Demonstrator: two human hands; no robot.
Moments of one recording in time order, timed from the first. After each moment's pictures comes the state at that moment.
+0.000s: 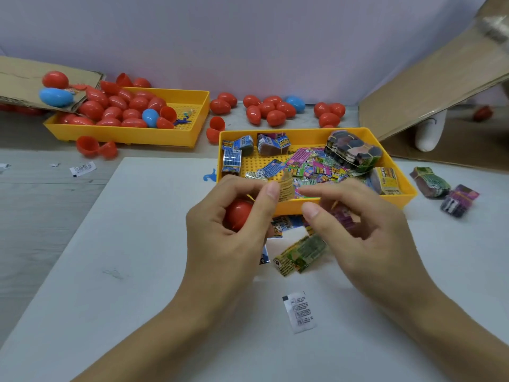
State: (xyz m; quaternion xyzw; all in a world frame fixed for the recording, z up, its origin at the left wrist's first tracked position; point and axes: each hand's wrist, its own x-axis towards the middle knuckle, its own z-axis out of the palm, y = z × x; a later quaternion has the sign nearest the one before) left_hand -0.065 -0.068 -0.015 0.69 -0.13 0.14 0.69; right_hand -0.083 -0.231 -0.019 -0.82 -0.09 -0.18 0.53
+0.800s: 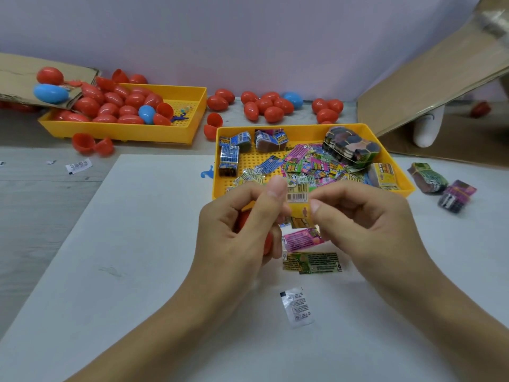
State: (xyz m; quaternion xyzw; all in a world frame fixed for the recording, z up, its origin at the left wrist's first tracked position) left_hand -0.069 -0.070 -0.016 0.65 -0.16 0.03 0.75; right_hand -0.086 -0.228 -0.007 -0.76 -0.07 -0.11 0.63
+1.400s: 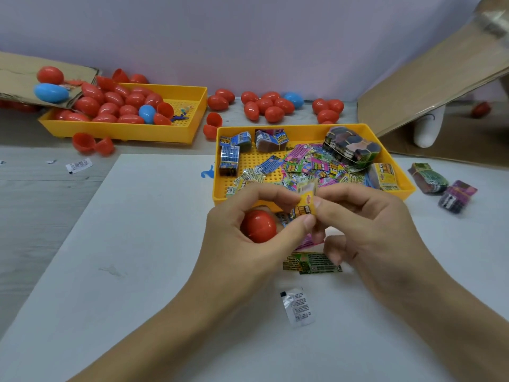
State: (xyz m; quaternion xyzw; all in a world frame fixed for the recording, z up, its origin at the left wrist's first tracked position) left_hand -0.070 -0.069 -0.018 0.73 -0.18 0.07 0.66; right_hand -0.084 -0.226 -0.004 -0.64 0.01 -0.03 0.76
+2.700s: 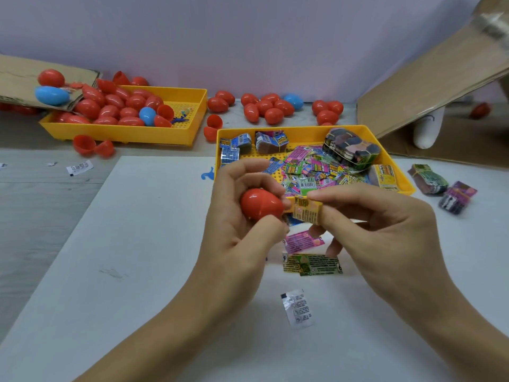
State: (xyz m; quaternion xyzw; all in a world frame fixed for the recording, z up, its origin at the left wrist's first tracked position) left_hand -0.069 -0.068 -0.016 0.63 -0.19 0.02 0.76; right_hand -0.089 -0.232 -0.010 -0.77 -0.10 -0.20 0.60
